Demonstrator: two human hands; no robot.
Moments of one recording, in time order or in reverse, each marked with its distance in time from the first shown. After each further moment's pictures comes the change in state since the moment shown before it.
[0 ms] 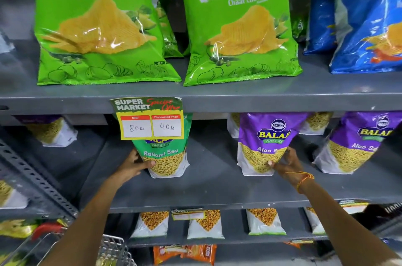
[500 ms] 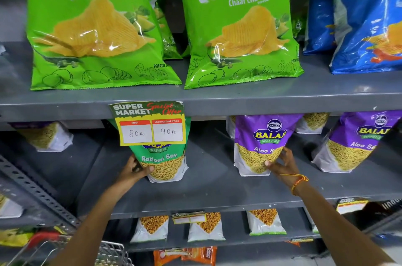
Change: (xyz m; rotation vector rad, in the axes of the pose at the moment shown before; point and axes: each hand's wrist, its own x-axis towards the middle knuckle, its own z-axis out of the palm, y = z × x) left_hand -0.005 -0.015 -0.001 -0.020 -0.016 0.129; right_hand -0.006 -0.004 0.018 0.095 0.027 -0.028
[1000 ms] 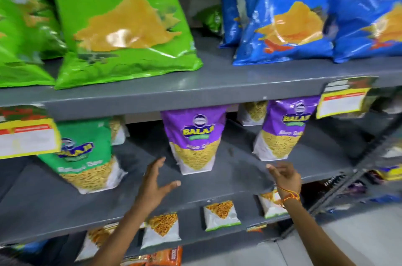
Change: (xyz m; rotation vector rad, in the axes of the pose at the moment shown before) left_hand 0.000 -0.012 0.233 0.315 0.015 0.376; right_hand -0.035 0.044 -0.167 -0.088 0.563 0.016
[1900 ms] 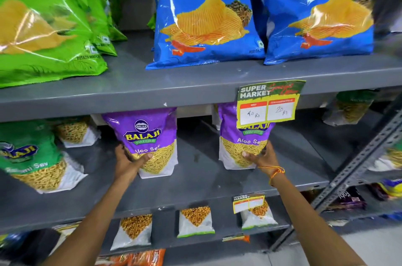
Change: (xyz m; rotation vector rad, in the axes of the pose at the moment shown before) left_hand 0.070 0.057 0.076 -0.271 0.403 -0.304; right_hand 0.138 0.001 -0.037 0.012 -0.490 -0.038
